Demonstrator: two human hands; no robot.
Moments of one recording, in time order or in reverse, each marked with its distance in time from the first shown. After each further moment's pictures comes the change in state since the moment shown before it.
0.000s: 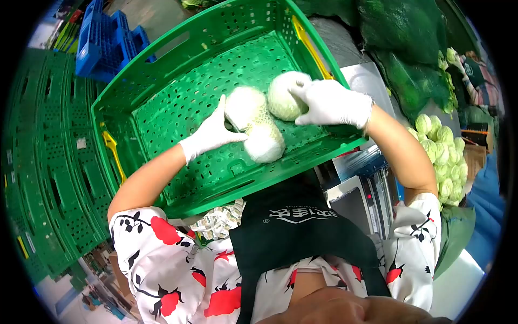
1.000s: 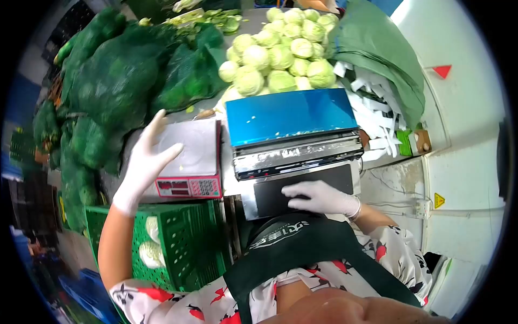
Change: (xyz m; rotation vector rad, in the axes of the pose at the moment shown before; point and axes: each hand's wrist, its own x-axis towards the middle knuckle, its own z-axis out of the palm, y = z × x) left_hand 0.059 0.411 0.152 0.259 -0.318 1.033; right_hand -0.379 -0.084 0.285 1.024 0.937 0.808
